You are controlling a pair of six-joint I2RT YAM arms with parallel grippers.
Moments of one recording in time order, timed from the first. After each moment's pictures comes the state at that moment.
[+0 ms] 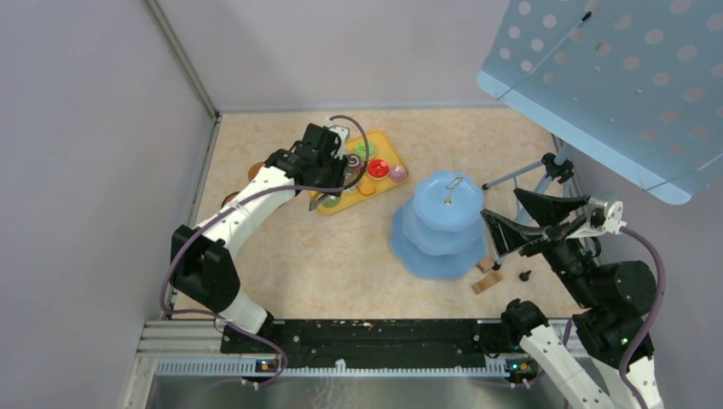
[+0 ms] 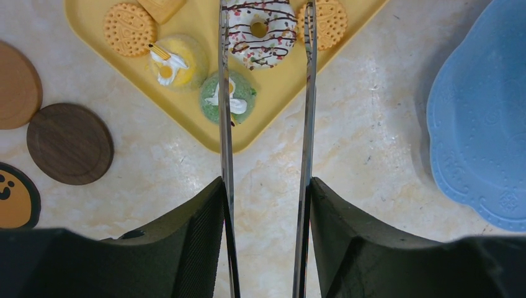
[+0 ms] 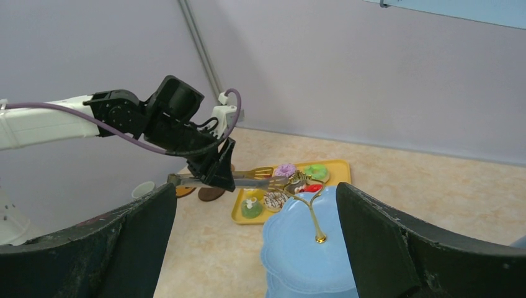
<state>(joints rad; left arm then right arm) -0.49 1.55 1.36 -0.70 -0.06 -0.14 0.43 0.25 0.85 -0.30 -0.14 0.31</state>
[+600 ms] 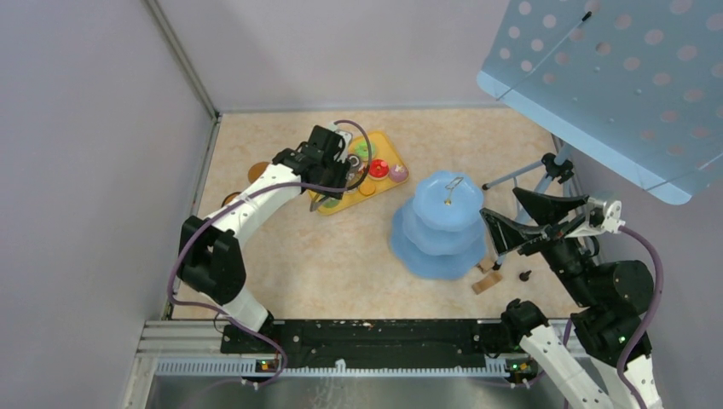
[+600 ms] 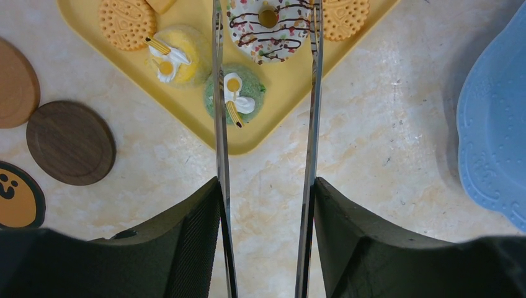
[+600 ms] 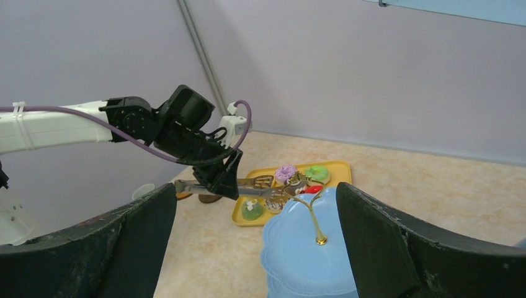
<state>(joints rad) -0.49 1.62 1.36 -0.71 -0.10 -0.11 0.43 0.25 0.84 -0.28 -0.14 0.32</state>
